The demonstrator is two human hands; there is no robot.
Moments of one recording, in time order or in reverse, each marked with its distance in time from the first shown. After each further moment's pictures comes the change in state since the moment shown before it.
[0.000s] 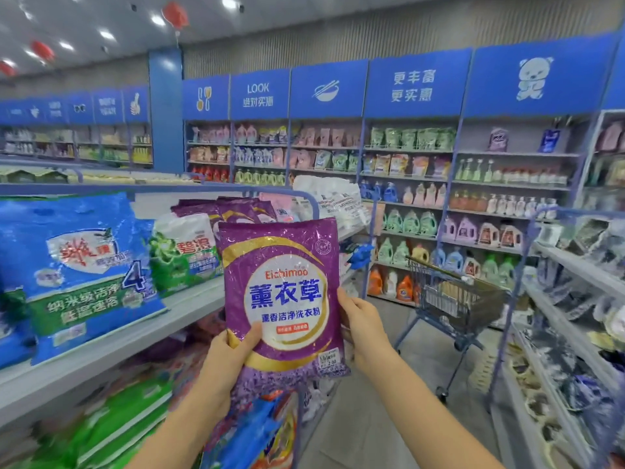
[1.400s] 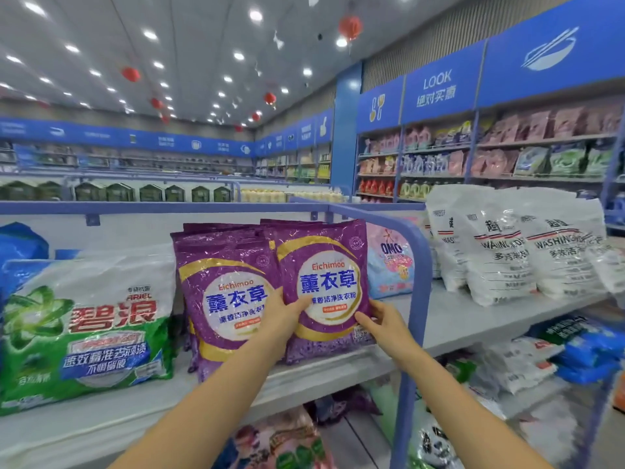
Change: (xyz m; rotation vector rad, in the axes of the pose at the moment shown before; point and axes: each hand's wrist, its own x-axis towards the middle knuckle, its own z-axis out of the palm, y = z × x) left_hand 0.554 -0.055 0.095 0.250 0.586 0.188; right_hand 0.644 0.119 0.005 -0.298 -0.720 -0.252
